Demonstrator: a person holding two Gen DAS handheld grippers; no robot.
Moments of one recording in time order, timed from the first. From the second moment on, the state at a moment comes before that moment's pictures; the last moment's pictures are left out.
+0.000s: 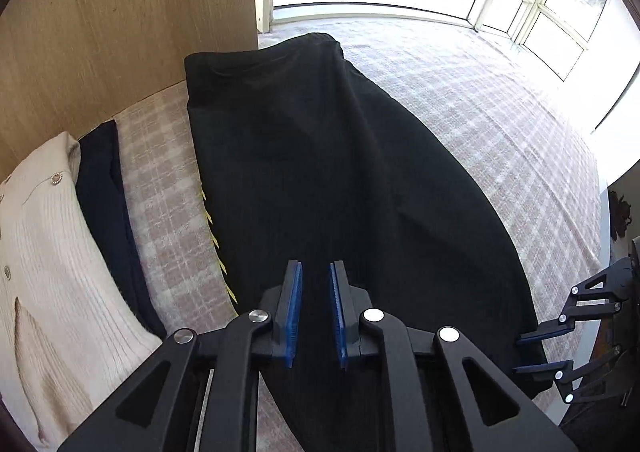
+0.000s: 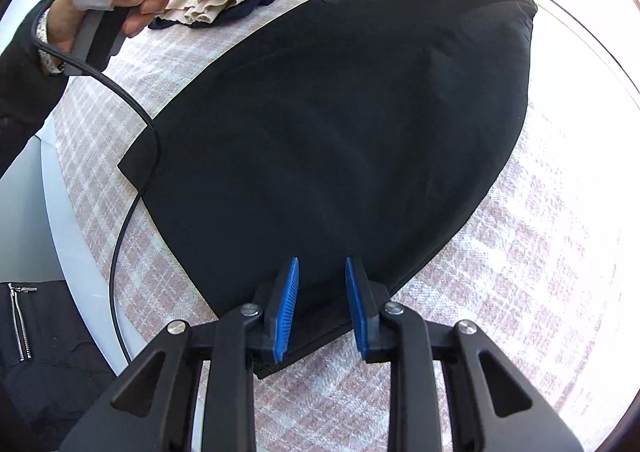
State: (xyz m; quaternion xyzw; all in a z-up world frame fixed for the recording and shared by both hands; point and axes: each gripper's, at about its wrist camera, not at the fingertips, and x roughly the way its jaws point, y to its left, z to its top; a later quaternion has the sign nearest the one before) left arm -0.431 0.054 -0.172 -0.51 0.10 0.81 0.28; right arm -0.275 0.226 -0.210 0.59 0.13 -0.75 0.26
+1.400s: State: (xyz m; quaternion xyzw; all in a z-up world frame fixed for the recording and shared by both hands) left arm -0.598 0.033 -0.169 -0.45 0.20 0.83 0.28; right arm -0.497 0.233 -0.233 0.56 0.01 -0.81 0.15
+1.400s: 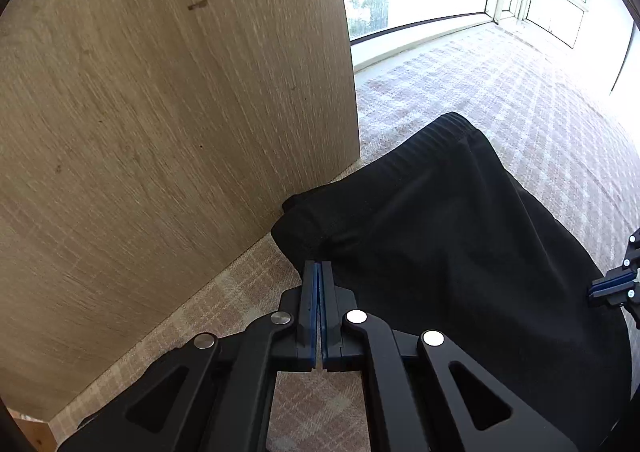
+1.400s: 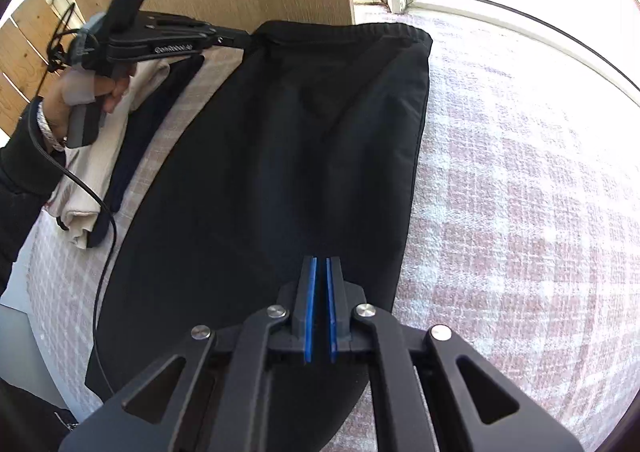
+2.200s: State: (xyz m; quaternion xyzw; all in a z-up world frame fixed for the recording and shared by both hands) left arm -0.386 -0.028 -0.128 -0.52 0.13 0.79 0.31; right arm -0.399 0.156 -0.217 0.55 0.03 -0.81 0.19
